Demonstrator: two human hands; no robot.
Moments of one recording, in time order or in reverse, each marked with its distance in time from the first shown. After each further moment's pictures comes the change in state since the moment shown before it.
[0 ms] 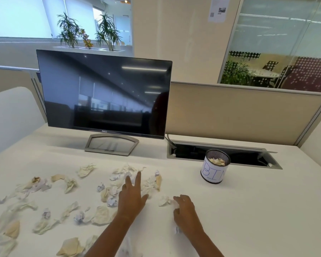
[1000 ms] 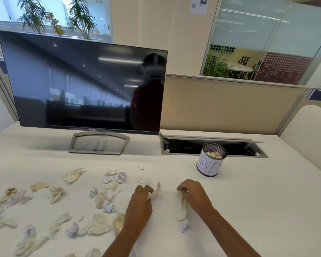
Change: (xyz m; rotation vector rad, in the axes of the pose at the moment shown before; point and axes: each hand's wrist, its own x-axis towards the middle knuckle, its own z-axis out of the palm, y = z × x) left_hand -0.004 0.001 0.019 -0.433 0.037 0.202; right_hand 0.039 -0.001 -0.030 -0.080 0.064 0.018
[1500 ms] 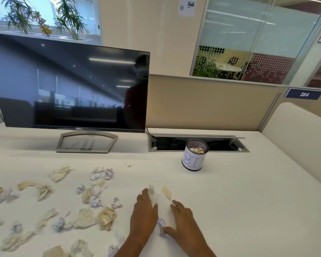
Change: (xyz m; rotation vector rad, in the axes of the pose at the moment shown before) left_hand -0.036 0.050 0.029 0.045 -0.098 -0.116; right_hand -0.102 -0.002 0.009 -0.128 -0.186 0.031
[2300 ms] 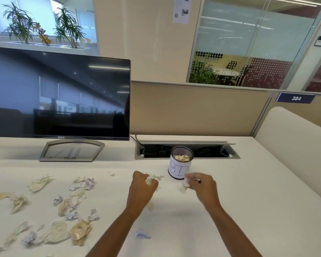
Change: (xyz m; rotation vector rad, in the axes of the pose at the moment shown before) left_hand 0.055 0.076 -0.014 -0.367 0.065 -0.042; right_hand 0.049 0.076 -0.109 0.767 0.538 0.138
